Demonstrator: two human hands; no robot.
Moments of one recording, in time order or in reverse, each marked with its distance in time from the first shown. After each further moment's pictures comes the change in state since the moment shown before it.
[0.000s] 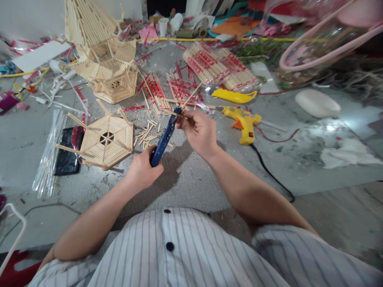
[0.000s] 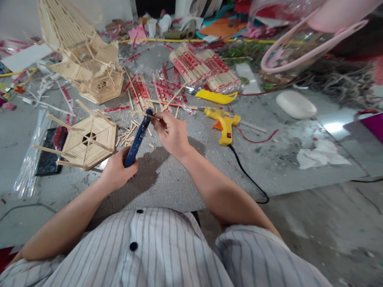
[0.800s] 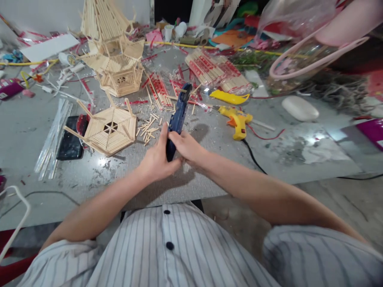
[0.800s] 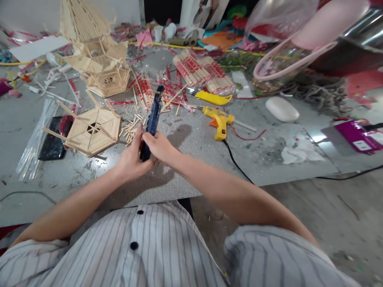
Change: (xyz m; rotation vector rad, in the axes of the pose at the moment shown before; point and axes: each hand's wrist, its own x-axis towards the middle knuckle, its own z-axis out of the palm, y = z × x) left_hand -0.014 0.006 0.027 0.034 0.104 0.400; right_hand -0.043 -0.049 0.028 0.332 -0.287 0.707
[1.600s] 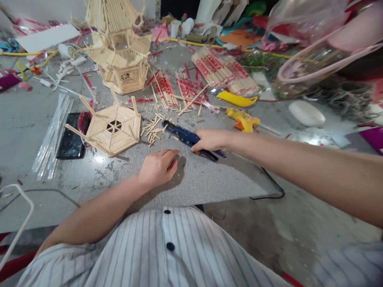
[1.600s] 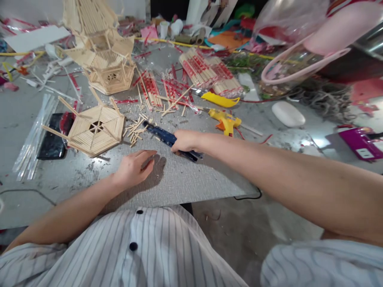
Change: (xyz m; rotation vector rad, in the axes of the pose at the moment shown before) left_hand -0.014 -0.030 0.008 0.137 0.085 0.273; right_hand 0.021 -0.028 -0.052 -1.006 -0.270 0.422
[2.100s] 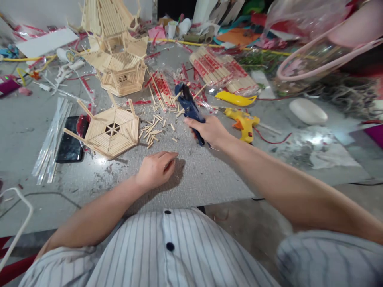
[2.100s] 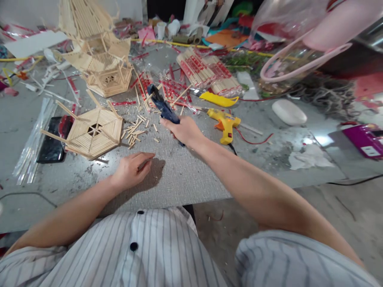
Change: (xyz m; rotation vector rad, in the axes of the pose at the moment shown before) left_hand 0.003 -0.003 0.000 0.017 0.004 0.039; right_hand 0.022 0.012 -0.002 0.522 0.511 -0.281
